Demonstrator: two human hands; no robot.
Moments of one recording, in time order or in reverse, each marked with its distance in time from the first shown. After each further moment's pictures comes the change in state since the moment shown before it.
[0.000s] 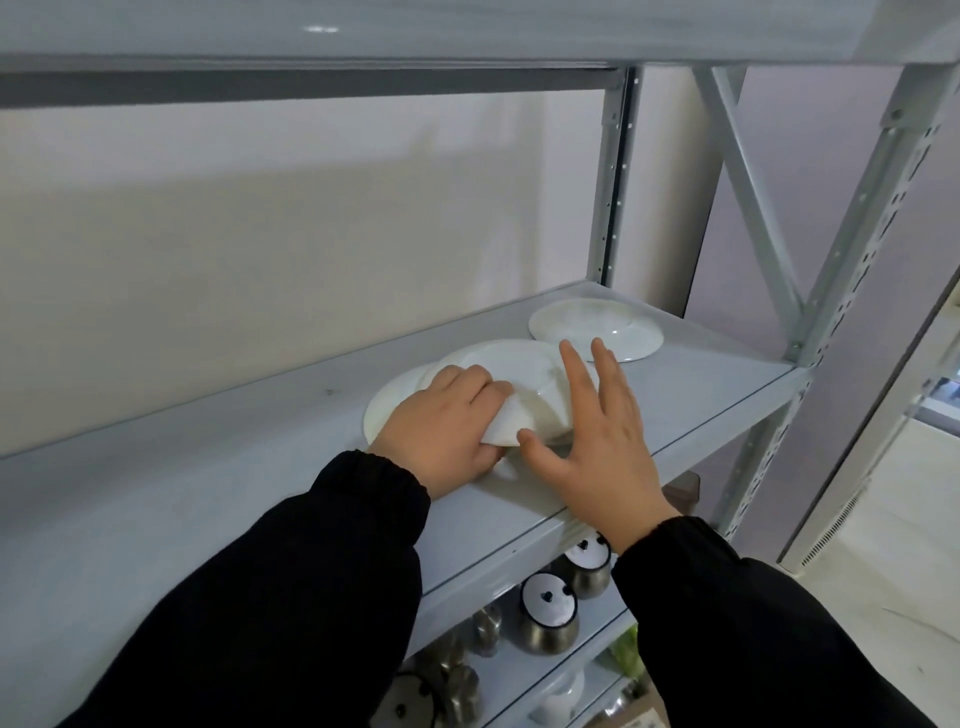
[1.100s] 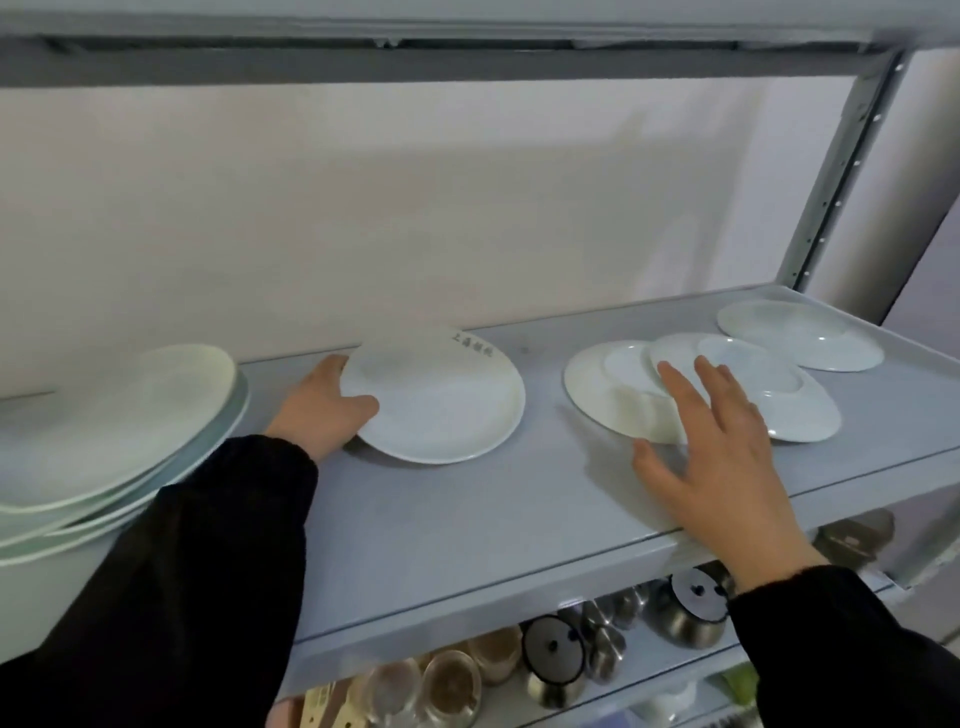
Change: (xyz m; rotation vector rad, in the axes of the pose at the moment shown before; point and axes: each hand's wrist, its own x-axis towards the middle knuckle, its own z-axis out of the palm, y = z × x) left_hand -0.221 -0.165 -0.106 -0.510 0.128 -1.047; right_hand -0.040 -0.087 0.050 -0.117 -0.091 -0.139
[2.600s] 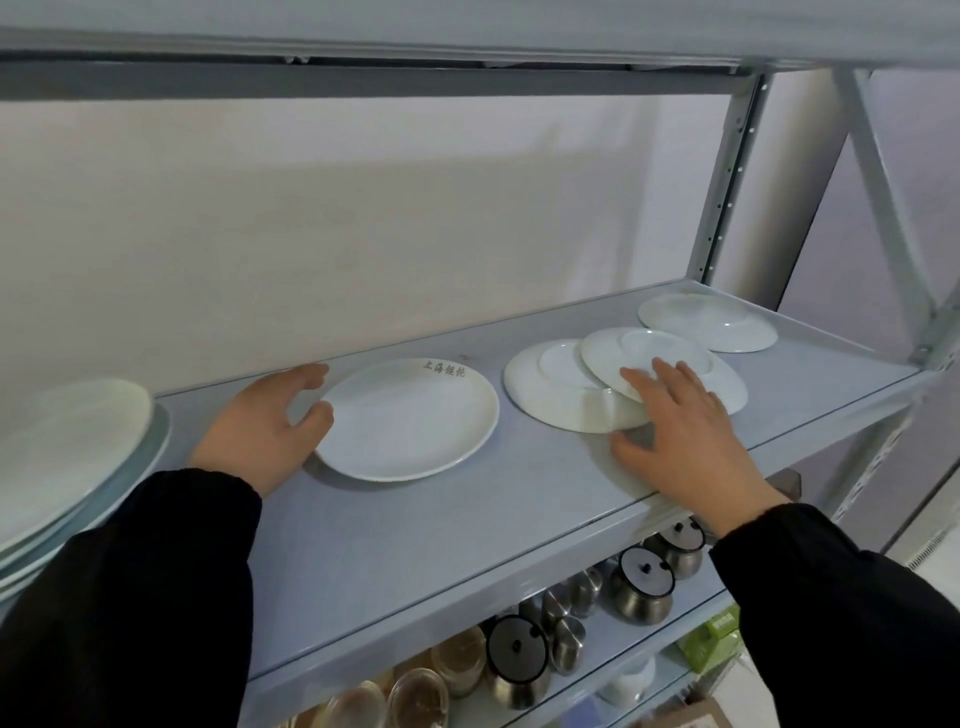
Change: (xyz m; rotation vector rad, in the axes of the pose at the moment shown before) left_hand 0.000 -0.007 0.003 0.164 0.078 0.355; right_hand 0.010 0.034 -0.020 -0.184 -0.162 0.133
